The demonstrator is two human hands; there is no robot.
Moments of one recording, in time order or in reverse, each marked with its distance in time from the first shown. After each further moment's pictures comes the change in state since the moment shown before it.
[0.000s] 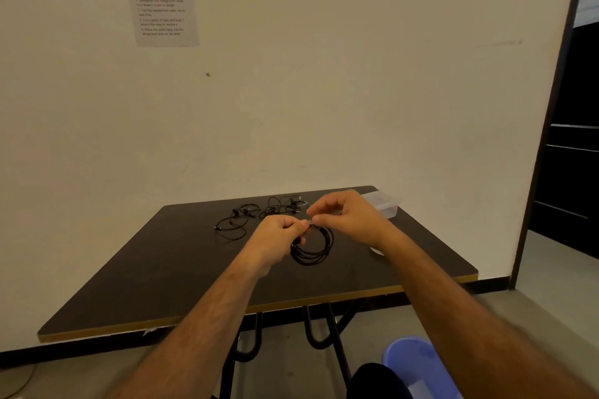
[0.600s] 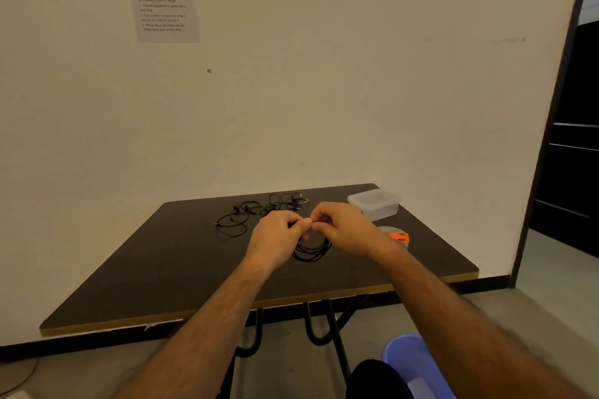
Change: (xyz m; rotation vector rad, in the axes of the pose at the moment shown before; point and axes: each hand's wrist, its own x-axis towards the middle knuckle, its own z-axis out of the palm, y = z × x) left_hand 0.002 -0.005 0.006 0.323 0.148 0.138; right_hand -0.005 0.000 0.020 -0.293 -0.042 -0.008
